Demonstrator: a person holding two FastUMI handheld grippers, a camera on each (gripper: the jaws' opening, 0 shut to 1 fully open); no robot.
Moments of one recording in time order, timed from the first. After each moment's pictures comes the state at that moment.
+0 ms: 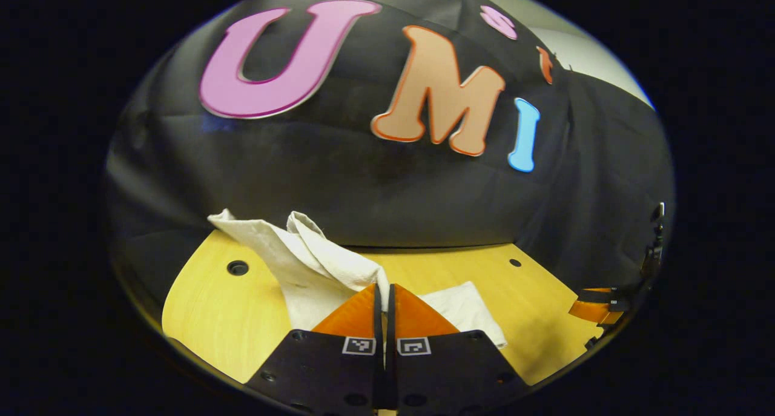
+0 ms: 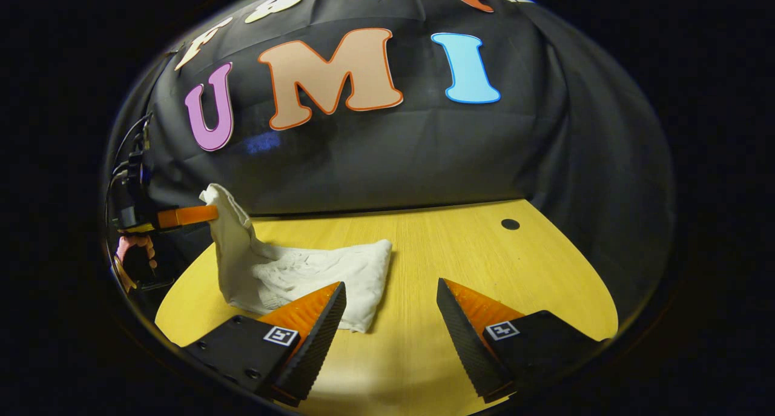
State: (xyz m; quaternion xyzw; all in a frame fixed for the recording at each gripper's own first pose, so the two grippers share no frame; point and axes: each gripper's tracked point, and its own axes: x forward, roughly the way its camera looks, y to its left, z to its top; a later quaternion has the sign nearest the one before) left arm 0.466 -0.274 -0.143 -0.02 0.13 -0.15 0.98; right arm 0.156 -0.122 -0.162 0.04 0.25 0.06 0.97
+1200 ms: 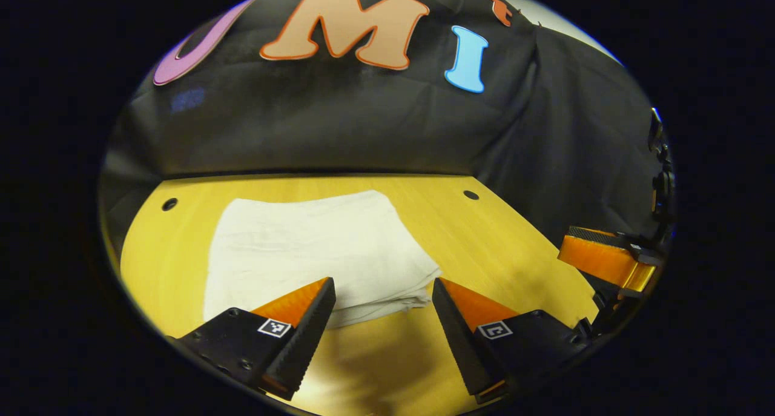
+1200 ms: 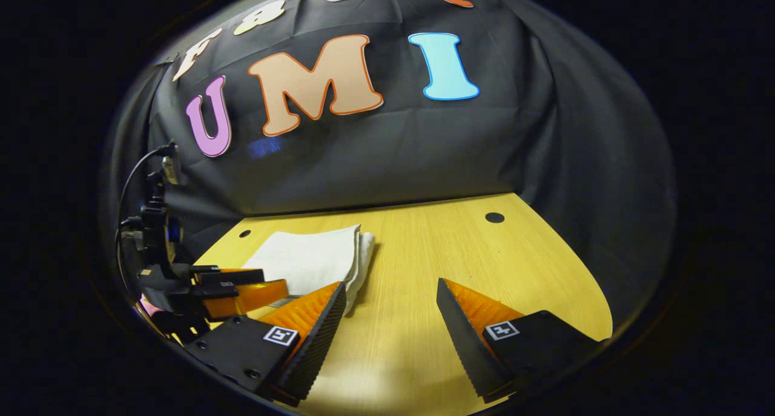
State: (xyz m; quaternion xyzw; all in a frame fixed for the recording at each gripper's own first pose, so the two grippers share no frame) left arm 0.390 -0.406 -0.252 0.01 0.24 -0.15 0.96; right arm 0.126 -0.168 -0.159 0.06 0.25 0.07 0.96
